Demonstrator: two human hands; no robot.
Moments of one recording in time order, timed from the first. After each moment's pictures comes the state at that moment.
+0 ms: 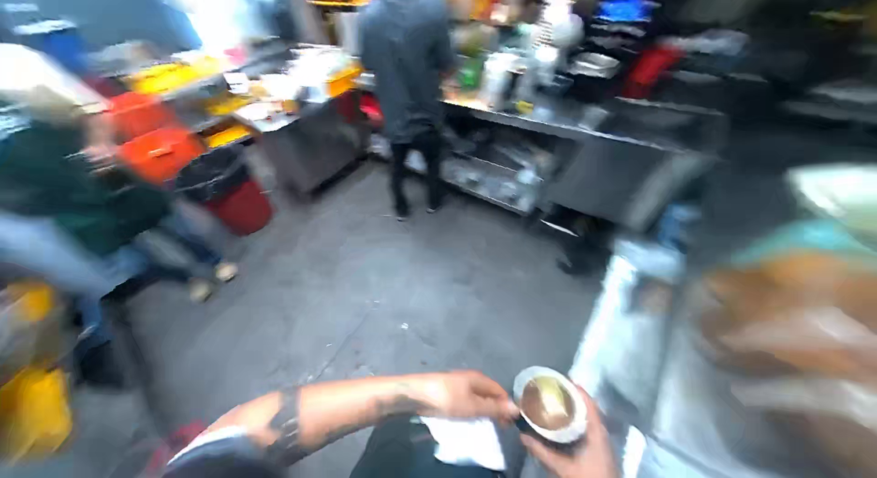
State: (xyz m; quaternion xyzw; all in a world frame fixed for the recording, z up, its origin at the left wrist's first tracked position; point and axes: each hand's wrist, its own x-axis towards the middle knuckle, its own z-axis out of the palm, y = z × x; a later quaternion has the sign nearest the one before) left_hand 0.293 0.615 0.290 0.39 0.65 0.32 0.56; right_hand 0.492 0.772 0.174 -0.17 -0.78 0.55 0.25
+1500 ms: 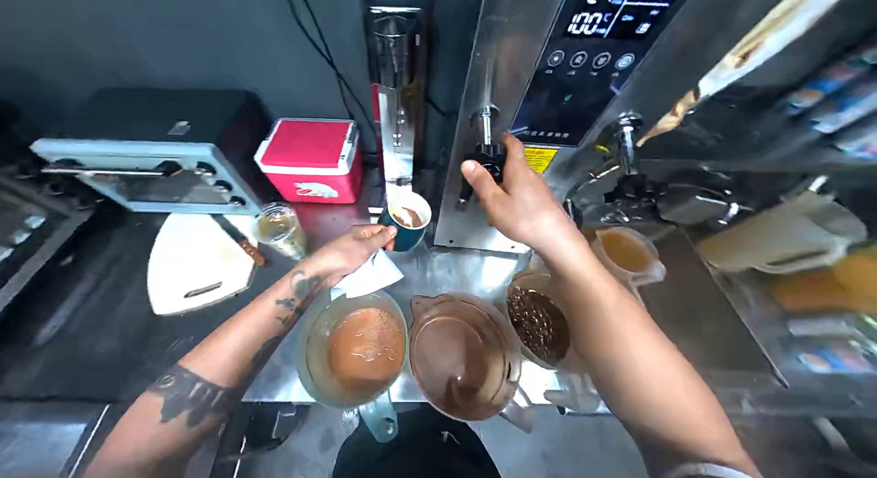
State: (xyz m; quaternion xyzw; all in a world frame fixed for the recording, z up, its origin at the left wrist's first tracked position) left_hand 0.386 1.509 0.313 0.76 0.19 -0.06 0.62; right_hand 0.549 1.290 0.401 -0.87 -0.31 0.10 0.37
